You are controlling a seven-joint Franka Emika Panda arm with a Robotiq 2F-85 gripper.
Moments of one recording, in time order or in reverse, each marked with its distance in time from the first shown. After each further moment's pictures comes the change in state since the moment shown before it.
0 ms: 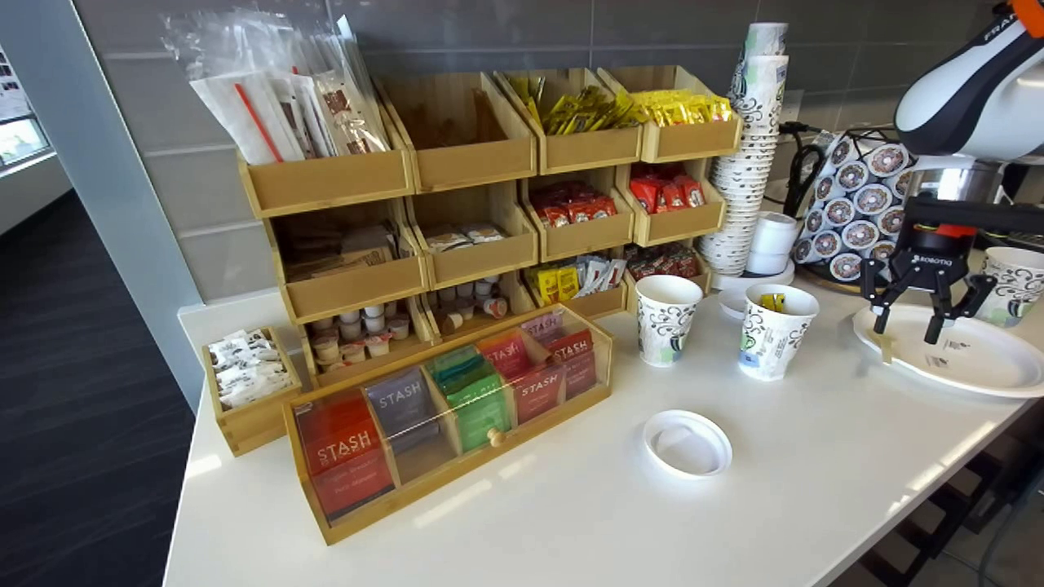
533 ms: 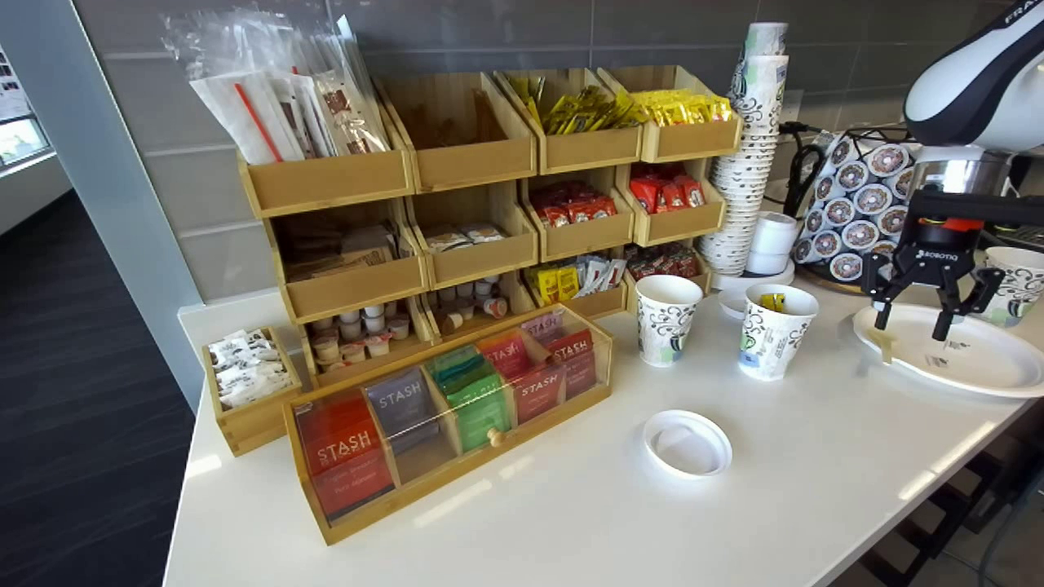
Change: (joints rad) arm 0.018 -0.061 0.006 -0.042 -0.031 0.000 0.024
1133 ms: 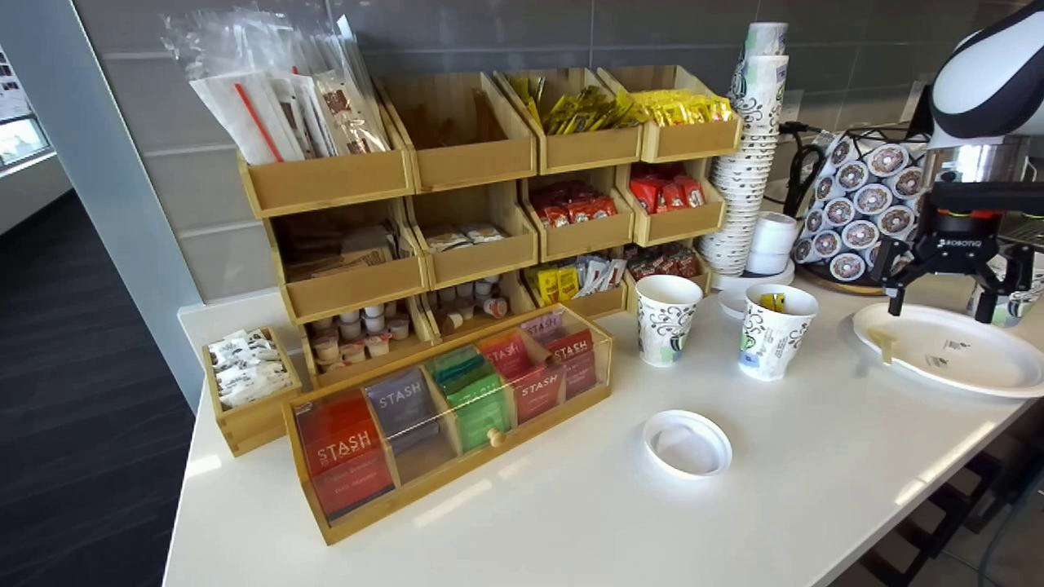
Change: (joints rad) arm 0.006 -0.093 0.007 -0.049 -0.192 0.007 0.076
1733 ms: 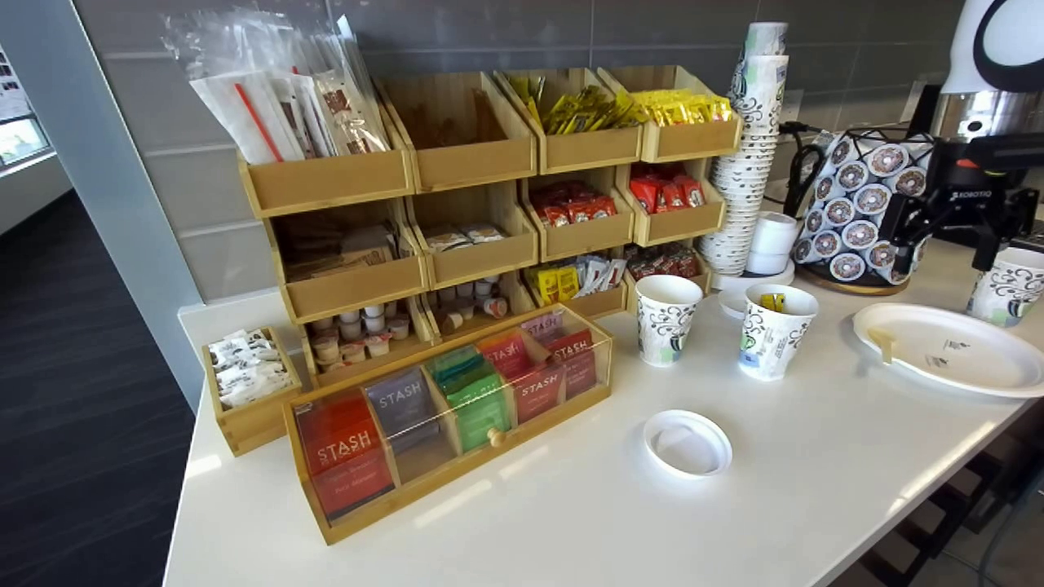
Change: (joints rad) arm 0.005 -0.166 0.046 -0.031 -0.195 0.031 -0.061
